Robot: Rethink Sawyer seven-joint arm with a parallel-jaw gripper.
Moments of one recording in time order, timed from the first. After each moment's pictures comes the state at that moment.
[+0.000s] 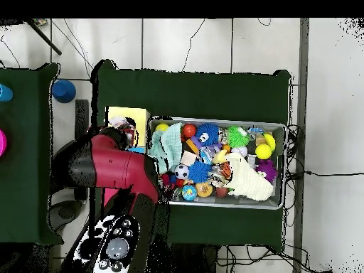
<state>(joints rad) 0.34 -0.56 -0.38 1.53 0.34 0.30 1.71</state>
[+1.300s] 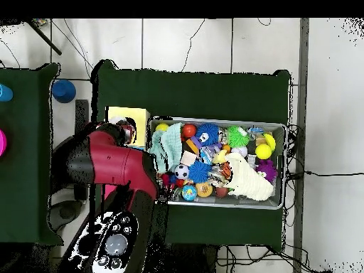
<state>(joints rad) 0.34 -0.54 -0.38 1.50 0.35 0.30 1.71</state>
